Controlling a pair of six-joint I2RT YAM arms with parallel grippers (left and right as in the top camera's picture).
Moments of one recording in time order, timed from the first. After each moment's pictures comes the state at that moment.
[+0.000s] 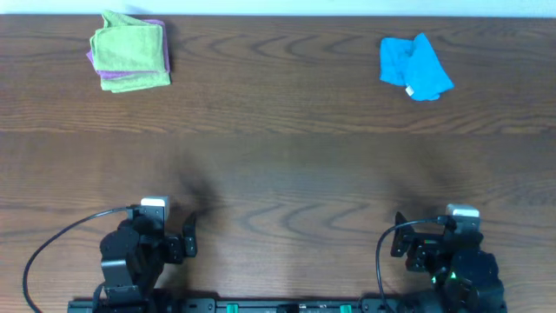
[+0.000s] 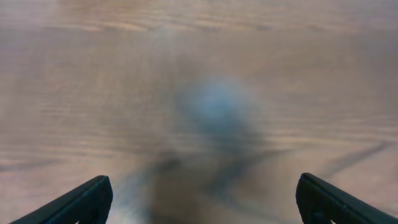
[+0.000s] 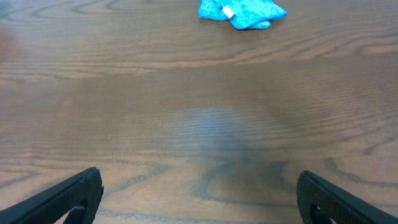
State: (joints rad) left arm 0.06 0.15 0.29 -0.81 0.17 0.02; right arm 0.22 0.12 0.51 -0.94 0.17 0.25
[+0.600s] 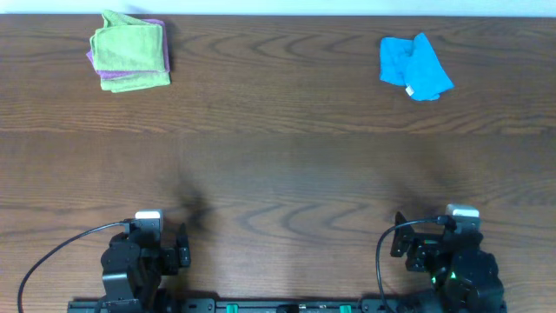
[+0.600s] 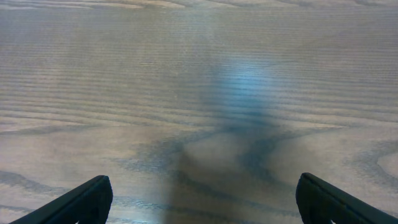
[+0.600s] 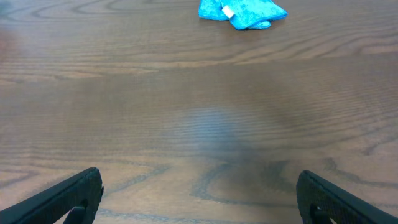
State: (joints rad) left arm 0.06 0.01 0.29 -0.97 0.04 0.04; right arm 0.22 0.12 0.51 -0.94 0.17 0.25
